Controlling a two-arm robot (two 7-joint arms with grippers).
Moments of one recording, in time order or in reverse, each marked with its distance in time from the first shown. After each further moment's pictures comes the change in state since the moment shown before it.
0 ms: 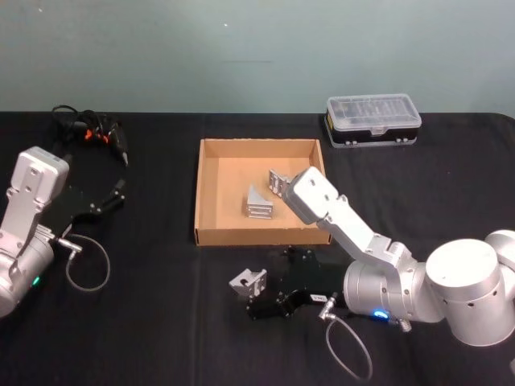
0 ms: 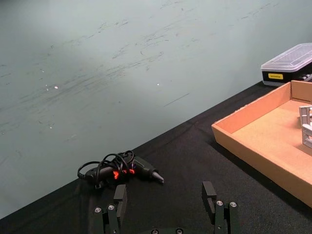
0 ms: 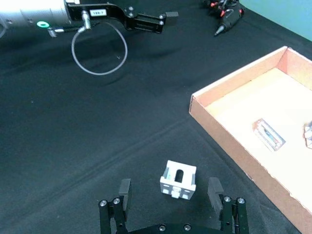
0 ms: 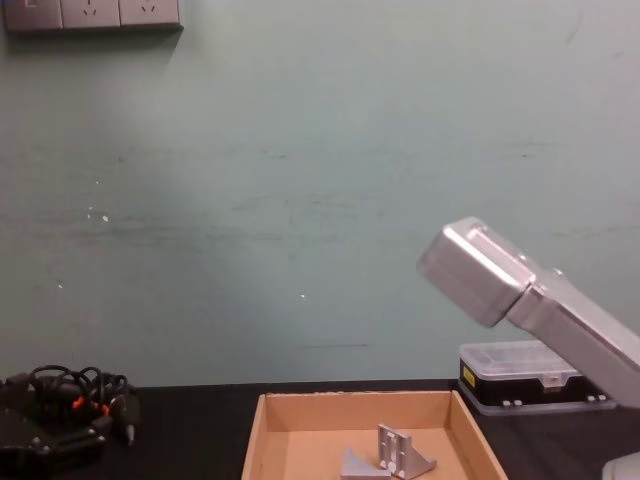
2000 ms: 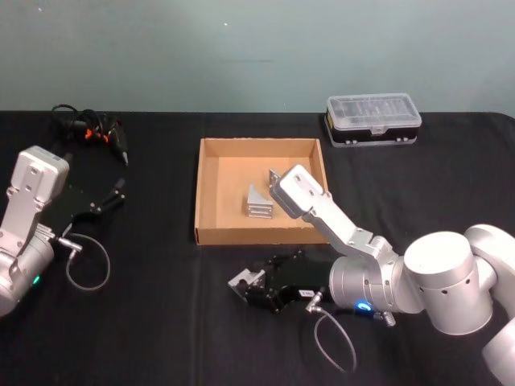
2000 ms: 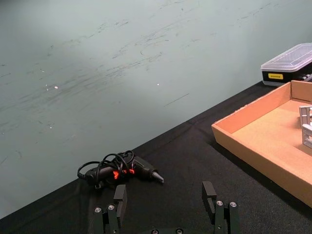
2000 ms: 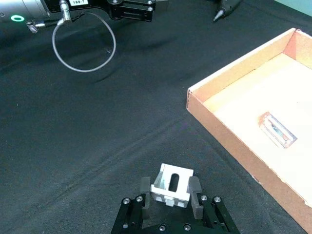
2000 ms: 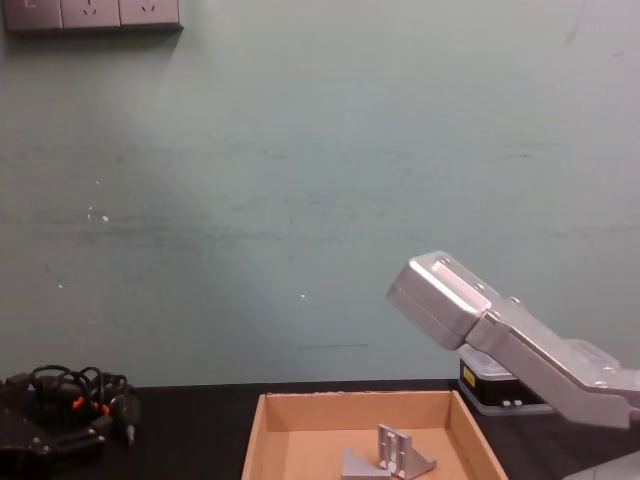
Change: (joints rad) left arm 0.000 0.000 0.000 0.000 0.000 0.000 0.000; right arm 0.029 -0.087 0.011 0.105 -0.038 0.034 0.033
